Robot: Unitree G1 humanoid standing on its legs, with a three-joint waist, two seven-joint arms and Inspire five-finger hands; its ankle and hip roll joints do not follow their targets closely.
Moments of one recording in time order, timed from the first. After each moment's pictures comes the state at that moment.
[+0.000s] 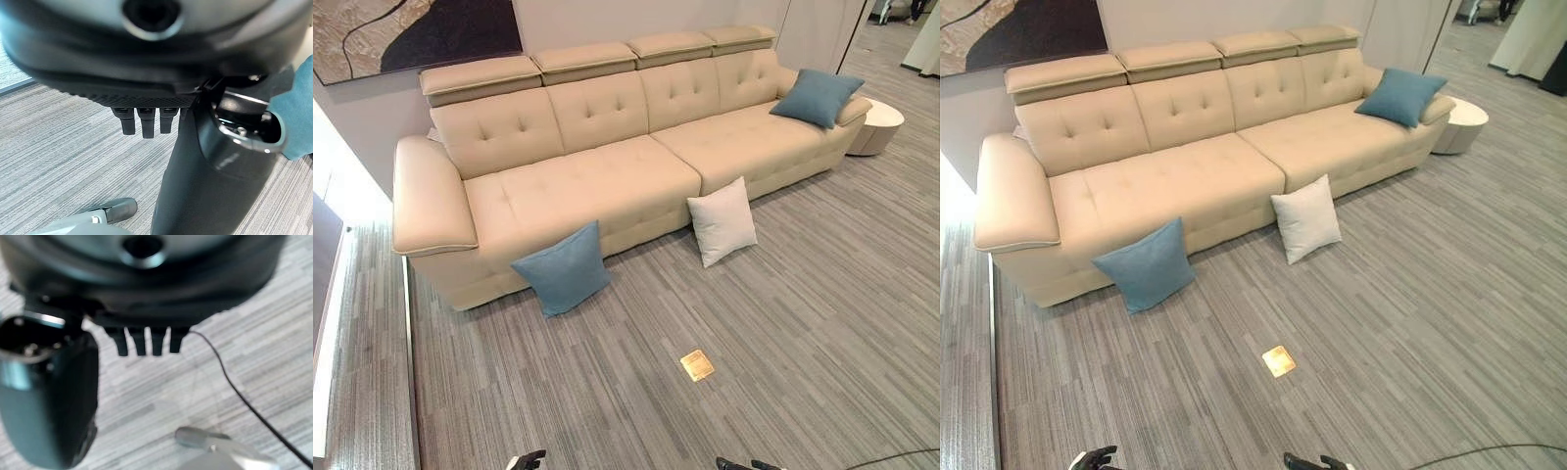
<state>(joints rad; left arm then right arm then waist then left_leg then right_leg) 0.02 0.20 -0.20 1.25 -0.11 -0.07 0.12 0.02 -0.24 0.17 1.25 0.18 -0.08 -0.14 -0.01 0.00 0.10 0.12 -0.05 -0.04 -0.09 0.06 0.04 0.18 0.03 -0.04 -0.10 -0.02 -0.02</state>
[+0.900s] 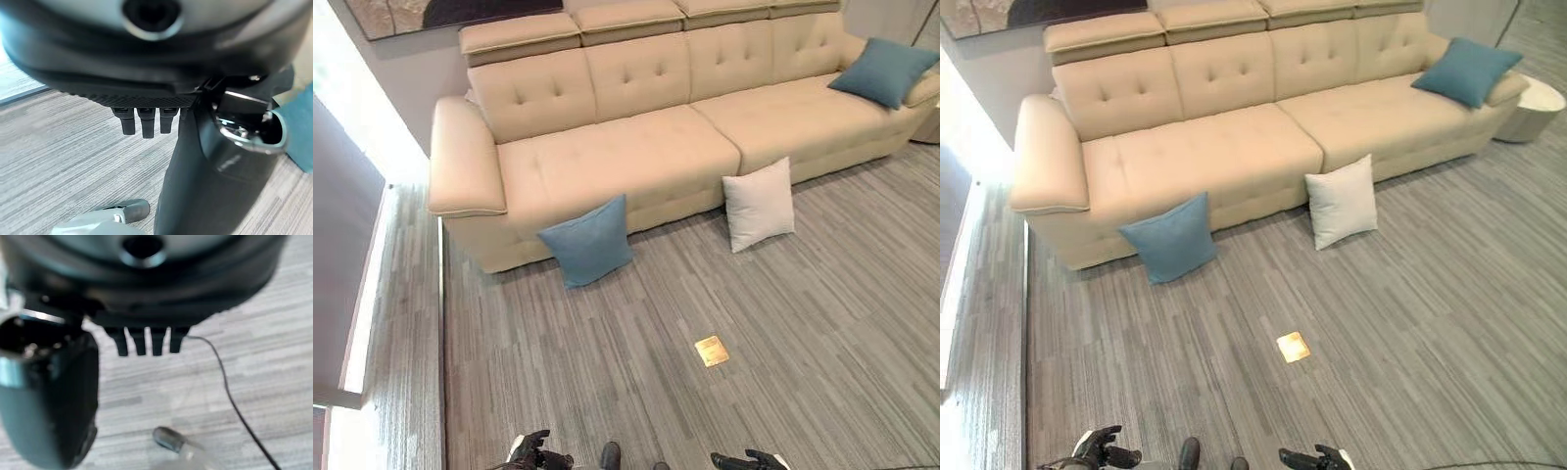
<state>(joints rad) -0.06 0.20 -0.23 1.26 -0.09 -0.07 0.14 -0.02 -0.26 0.23 1.29 0.12 -0.08 -0.15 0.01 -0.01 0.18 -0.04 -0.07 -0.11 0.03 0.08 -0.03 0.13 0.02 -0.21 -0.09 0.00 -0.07</state>
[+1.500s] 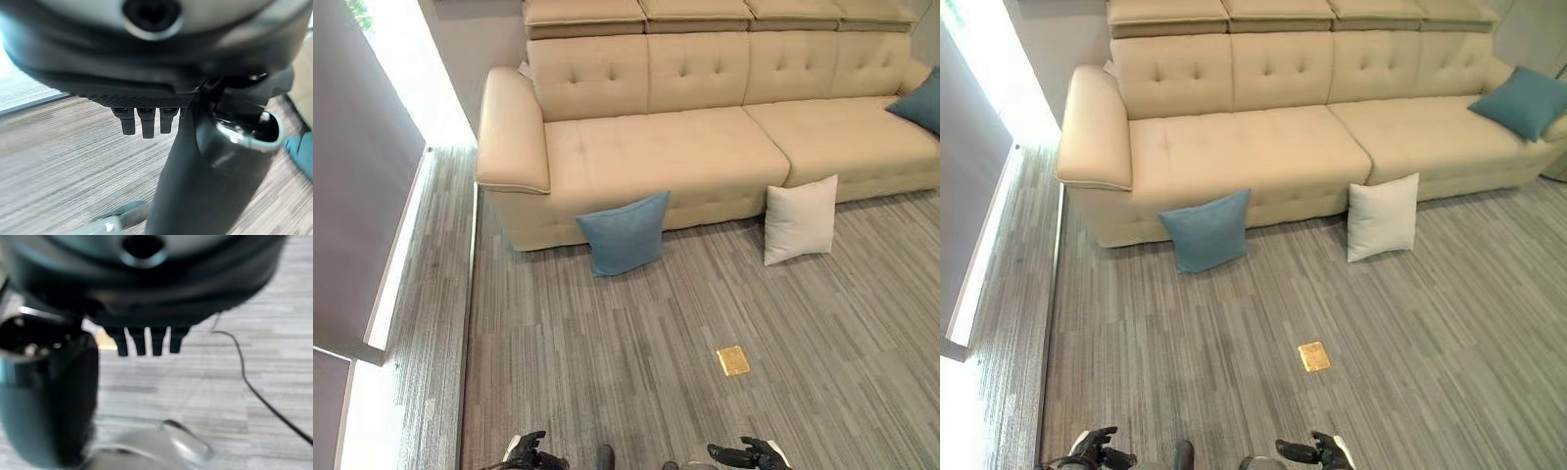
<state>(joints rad) -0.09 0.22 -0.23 1.29 -0.08 -0.07 0.16 -0.06 -0.23 0.25 1.28 0.06 -0.07 -0.16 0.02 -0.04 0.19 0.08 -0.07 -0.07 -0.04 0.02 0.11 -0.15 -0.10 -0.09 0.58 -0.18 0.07</state>
